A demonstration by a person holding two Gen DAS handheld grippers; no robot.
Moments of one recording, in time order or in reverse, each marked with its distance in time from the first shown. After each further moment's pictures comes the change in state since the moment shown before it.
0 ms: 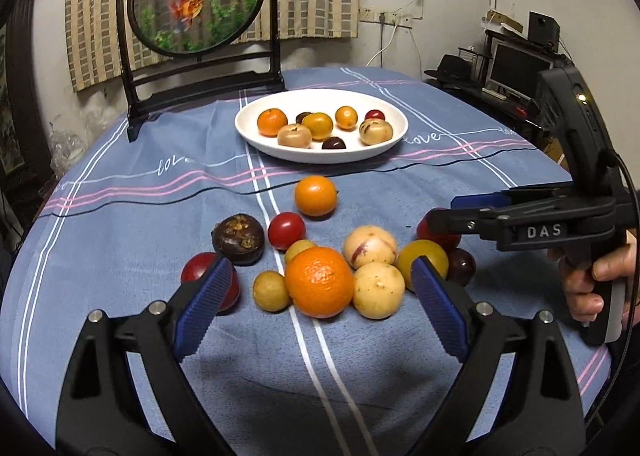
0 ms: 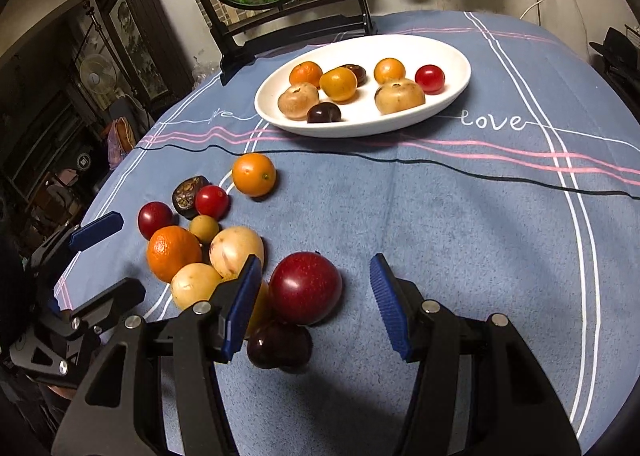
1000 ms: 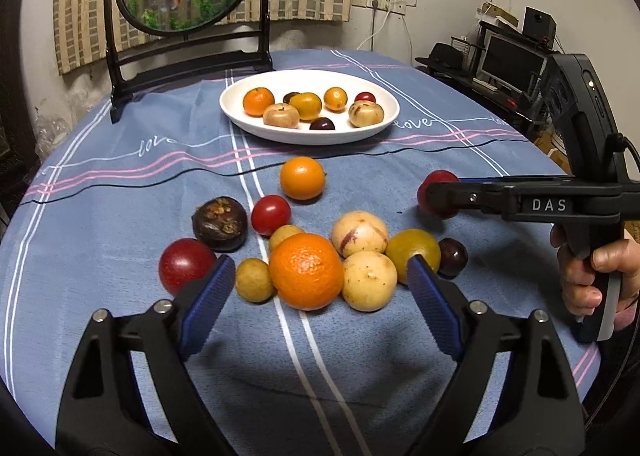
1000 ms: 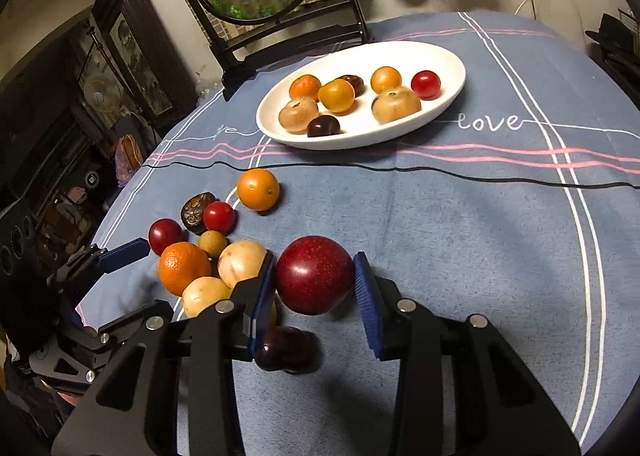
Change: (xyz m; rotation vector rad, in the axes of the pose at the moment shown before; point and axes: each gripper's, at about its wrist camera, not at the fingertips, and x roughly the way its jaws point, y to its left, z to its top) left arm 0.012 0.003 -0.001 -0.021 0.066 -0.071; right arm -0.007 -0.010 -0.002 0.058 -0.035 0.040
